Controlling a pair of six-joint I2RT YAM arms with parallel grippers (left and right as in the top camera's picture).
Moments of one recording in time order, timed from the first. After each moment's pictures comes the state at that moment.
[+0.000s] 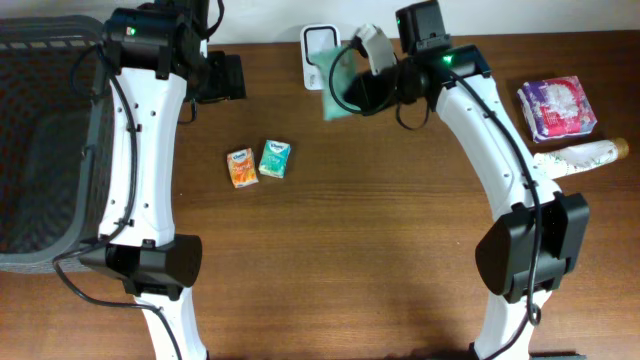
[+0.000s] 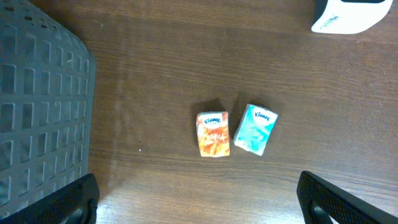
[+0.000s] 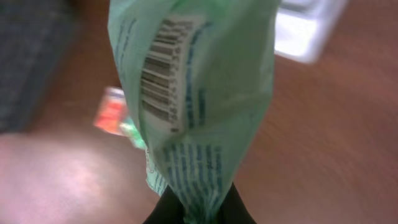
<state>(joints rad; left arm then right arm) -0.17 2.12 2.58 -1.63 -0.15 -0.26 0.25 2.04 1.96 -0.92 -0.43 -0.05</state>
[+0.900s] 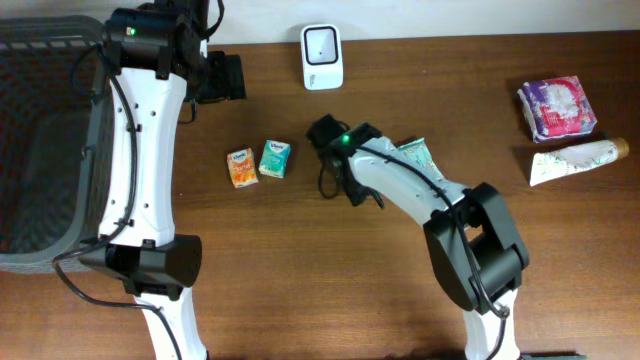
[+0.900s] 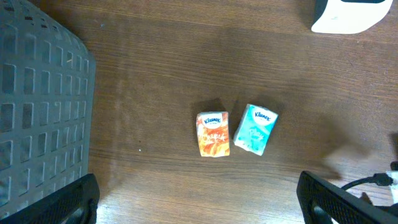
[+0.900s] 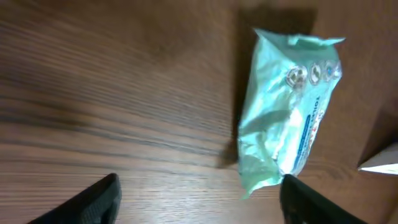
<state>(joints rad) -0.17 2.12 2.58 -1.63 -0.15 -0.26 0.57 2.10 1.59 -1.05 0.49 0.20</state>
